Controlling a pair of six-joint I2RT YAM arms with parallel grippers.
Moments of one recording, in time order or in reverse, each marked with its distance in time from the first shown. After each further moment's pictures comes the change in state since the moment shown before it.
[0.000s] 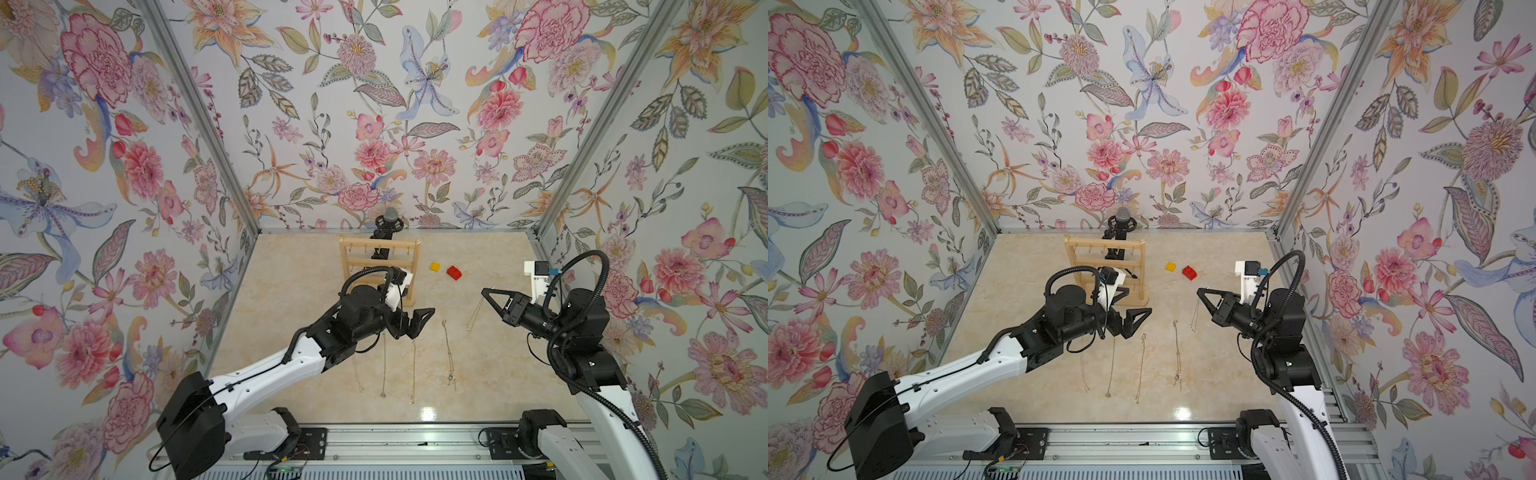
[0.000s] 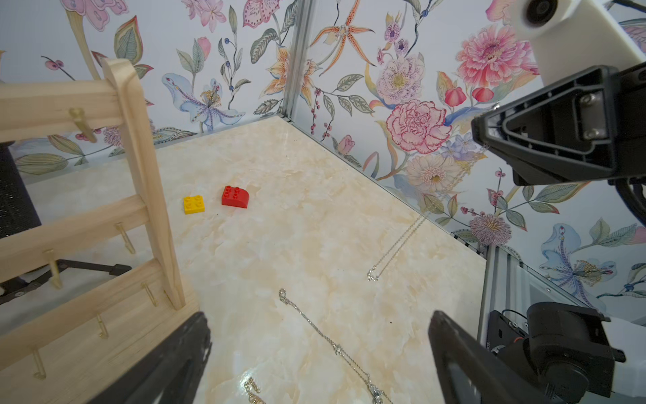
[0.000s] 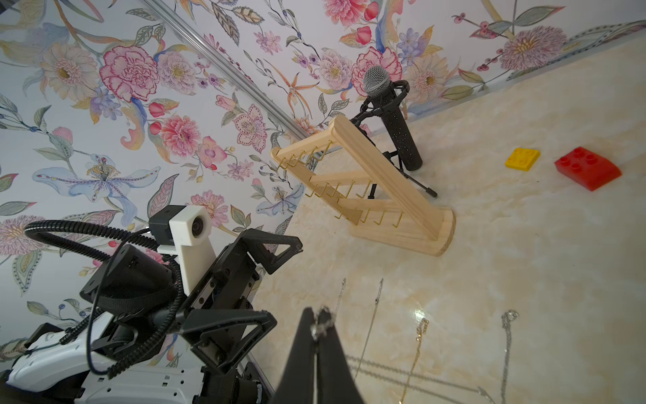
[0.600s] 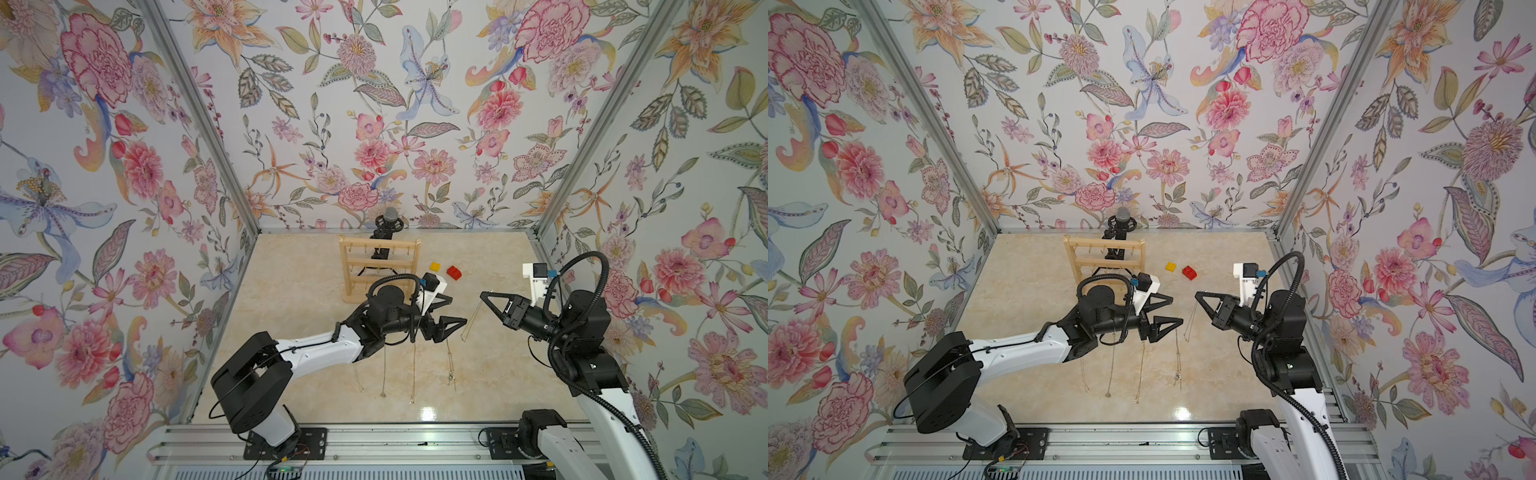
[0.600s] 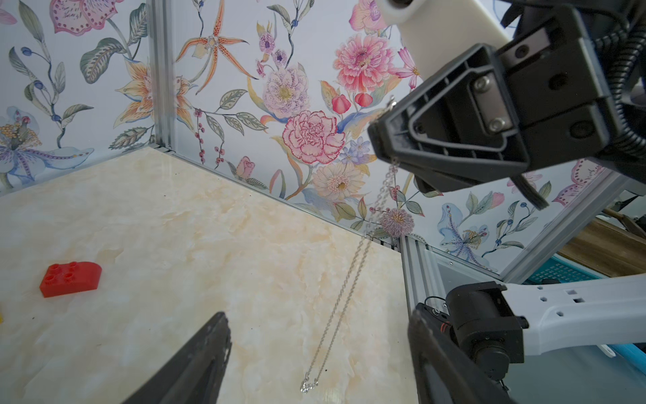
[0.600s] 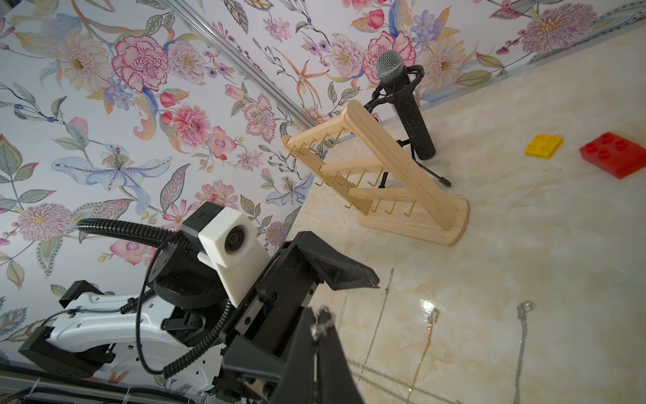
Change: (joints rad) left arm -0.053 0.314 0.060 0.426 0.320 -0.011; right arm 0.000 -0.014 0.000 -0.019 -0.046 0.006
